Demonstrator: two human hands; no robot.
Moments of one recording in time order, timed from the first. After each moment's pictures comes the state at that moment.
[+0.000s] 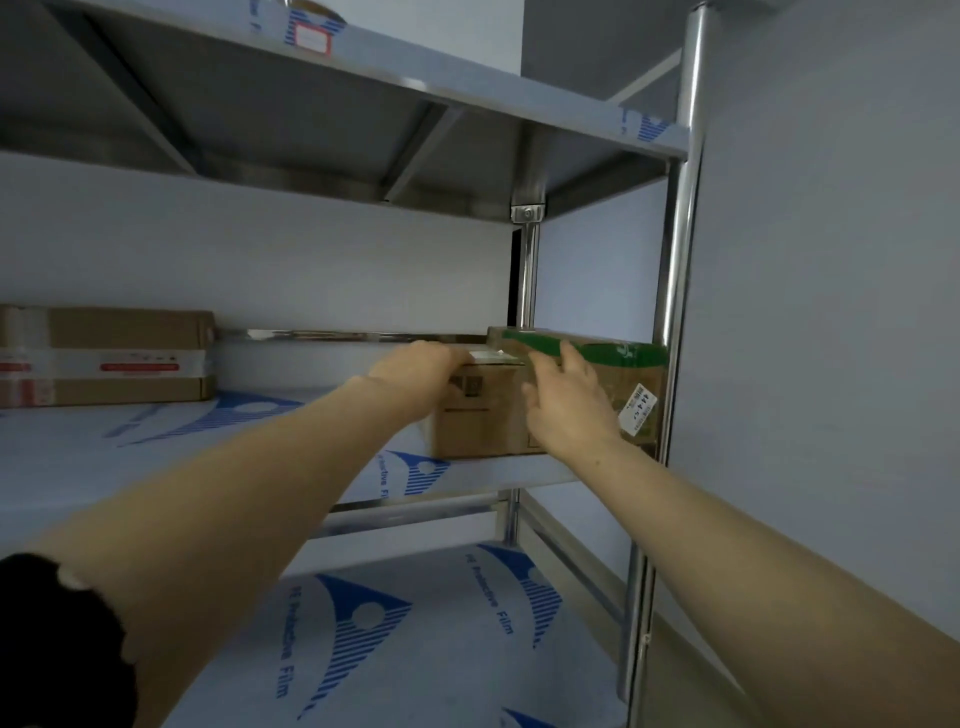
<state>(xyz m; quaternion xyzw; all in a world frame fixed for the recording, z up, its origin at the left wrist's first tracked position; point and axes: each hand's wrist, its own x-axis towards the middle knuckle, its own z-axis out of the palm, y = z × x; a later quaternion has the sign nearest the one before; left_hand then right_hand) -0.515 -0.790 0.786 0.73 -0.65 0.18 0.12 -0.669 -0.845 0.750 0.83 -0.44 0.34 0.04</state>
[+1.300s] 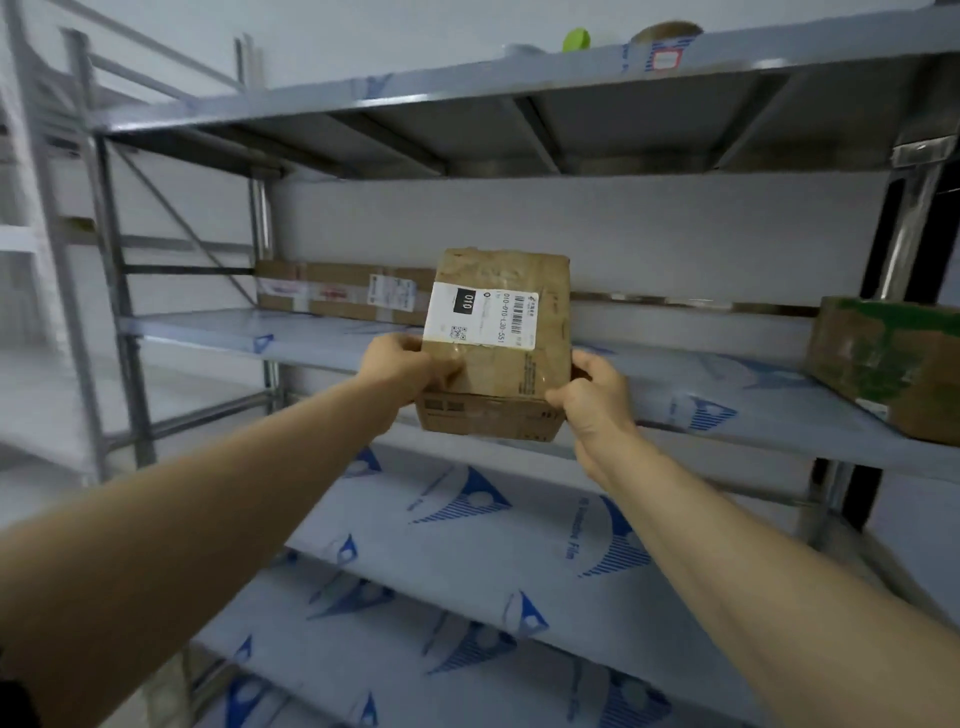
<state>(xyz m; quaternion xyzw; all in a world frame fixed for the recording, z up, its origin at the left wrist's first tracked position) -0.494 -0.492 0.731 0.74 -0.17 0.00 0.65 -0.581 -0.648 0.707 0.69 -0.11 0.34 -0.63</state>
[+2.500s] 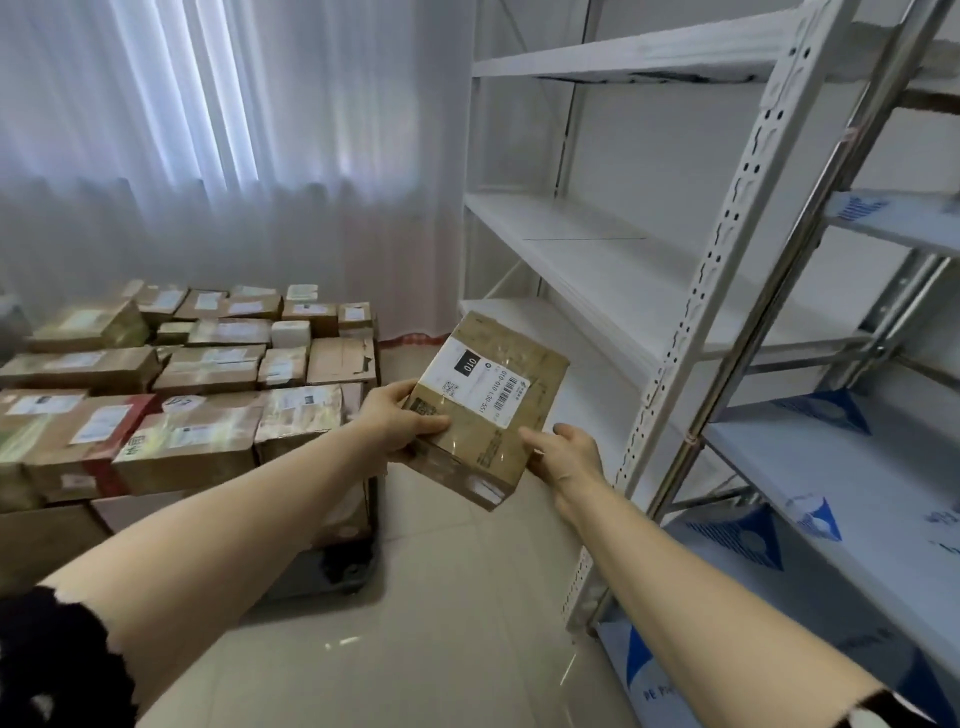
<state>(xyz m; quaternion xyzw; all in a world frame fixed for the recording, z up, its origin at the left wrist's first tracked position) -0.231 0.240 0.499 0.72 0.28 0.07 0.63 -0.142 0.070 0.453 0.65 0.00 -0.20 -0.73</state>
